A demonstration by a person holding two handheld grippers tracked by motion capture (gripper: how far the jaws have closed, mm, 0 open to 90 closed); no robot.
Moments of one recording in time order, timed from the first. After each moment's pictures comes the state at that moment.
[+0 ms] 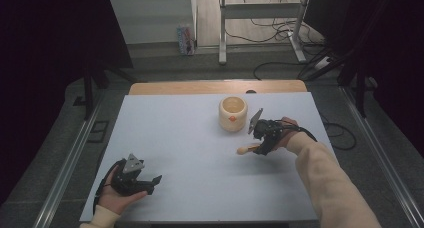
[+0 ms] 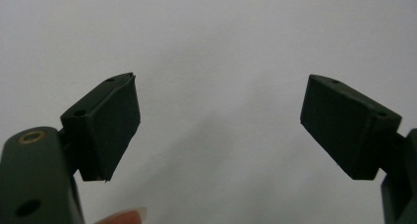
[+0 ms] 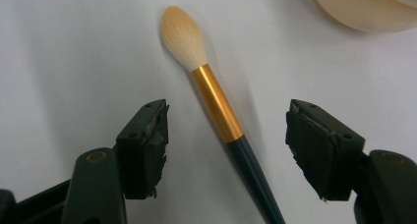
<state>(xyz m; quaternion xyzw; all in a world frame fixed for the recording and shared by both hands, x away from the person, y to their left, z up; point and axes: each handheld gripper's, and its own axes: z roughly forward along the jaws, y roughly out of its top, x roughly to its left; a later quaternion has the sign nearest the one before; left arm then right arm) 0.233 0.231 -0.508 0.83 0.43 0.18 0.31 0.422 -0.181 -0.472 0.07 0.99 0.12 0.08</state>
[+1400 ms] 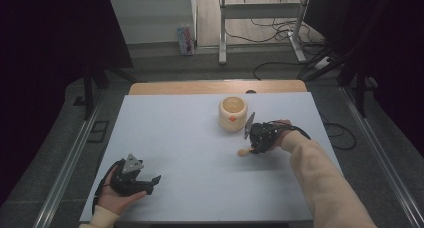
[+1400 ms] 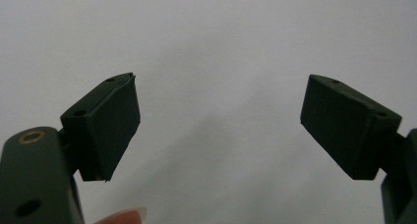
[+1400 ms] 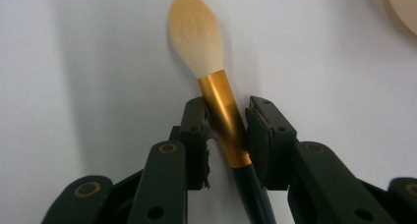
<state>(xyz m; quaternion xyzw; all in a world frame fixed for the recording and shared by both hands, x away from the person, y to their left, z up) 0.232 0.234 -0.508 0.83 0.44 0.18 0.31 0.431 -0.171 -0.492 0.01 1.00 0.09 0.03</state>
